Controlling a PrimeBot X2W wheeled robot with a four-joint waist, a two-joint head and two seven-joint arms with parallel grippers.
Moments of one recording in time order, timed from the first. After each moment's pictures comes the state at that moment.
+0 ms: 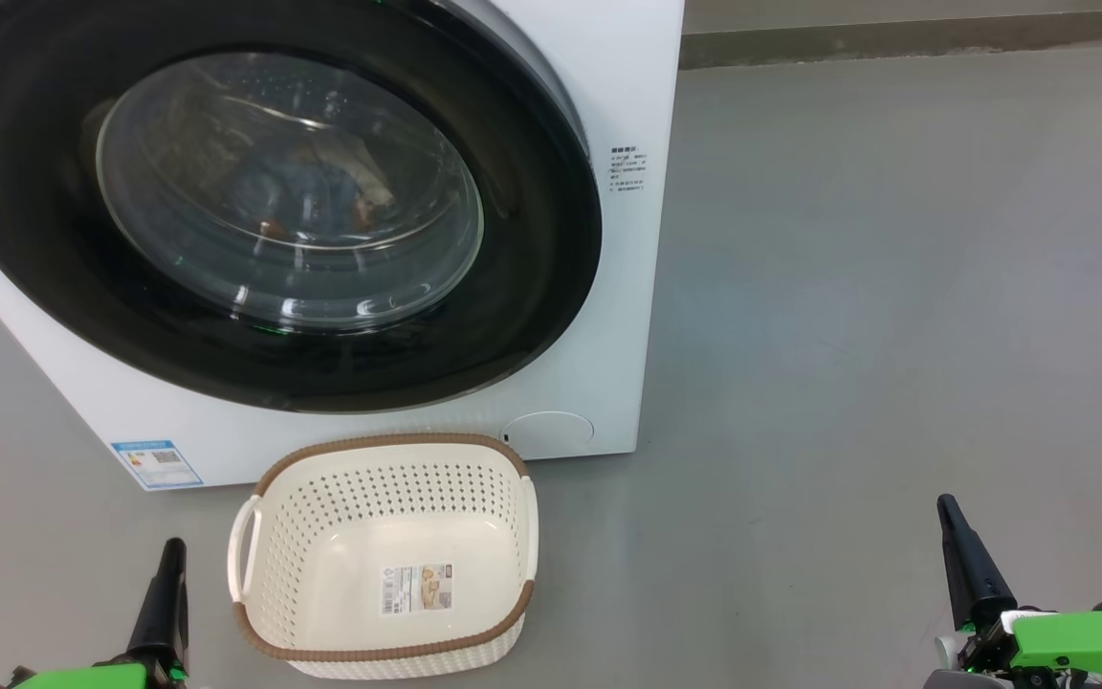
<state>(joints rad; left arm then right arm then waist) -0.07 0.05 0.06 0.26 -1.62 -0.12 0.10 -0.07 -0.04 -0.14 0.27 1.60 0.13 0.11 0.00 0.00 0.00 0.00</state>
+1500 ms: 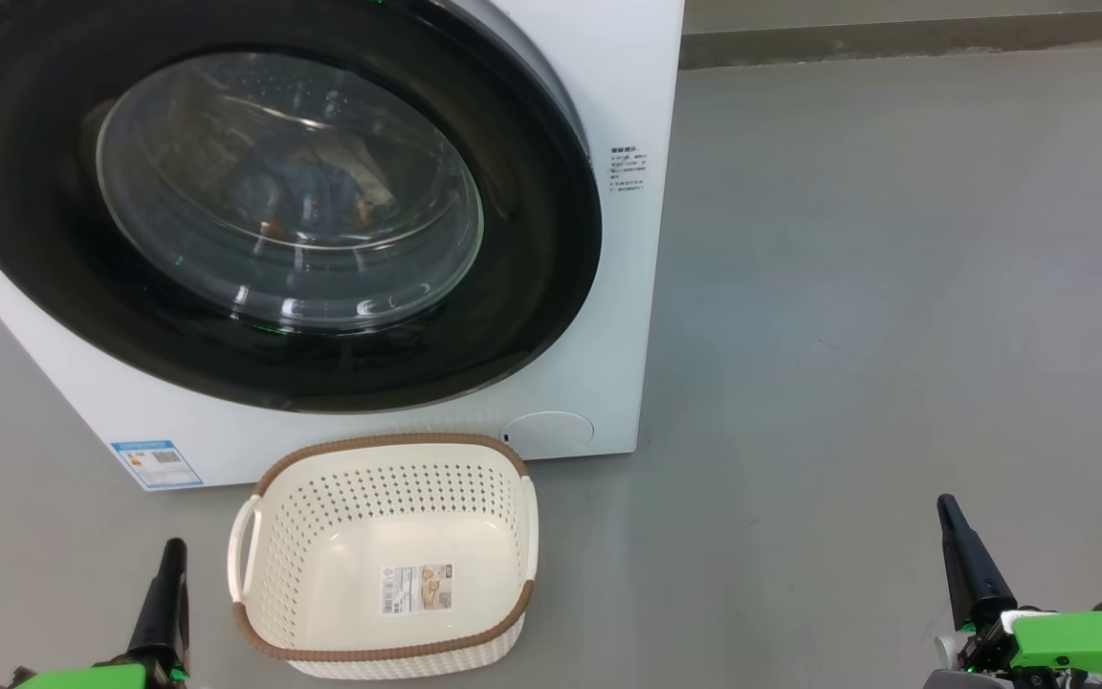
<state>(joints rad) -0.07 0.04 0.07 0.26 -1.62 -0.12 0.10 -0.07 -0.04 -0.14 0.27 1.60 0.13 0.11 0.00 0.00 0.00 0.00</state>
